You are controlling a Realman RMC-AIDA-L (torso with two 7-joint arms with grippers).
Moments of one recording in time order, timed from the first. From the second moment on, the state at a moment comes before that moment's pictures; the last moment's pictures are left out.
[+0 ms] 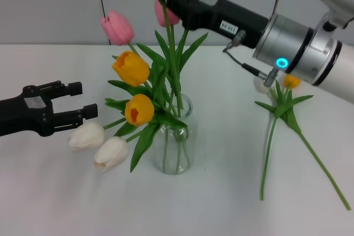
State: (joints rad) left arm -0.47 -1.89 0.73 0.53 1.75 1.59 -1.27; right arm 0.90 2.08 -1.08 -0.18 -1.03 -1.31 1.13
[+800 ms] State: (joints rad) left arm -0.45 -1.88 0.73 0.53 1.75 1.56 -1.28; right arm 0.73 2.08 -1.24 -0.17 -1.04 -1.31 1.15
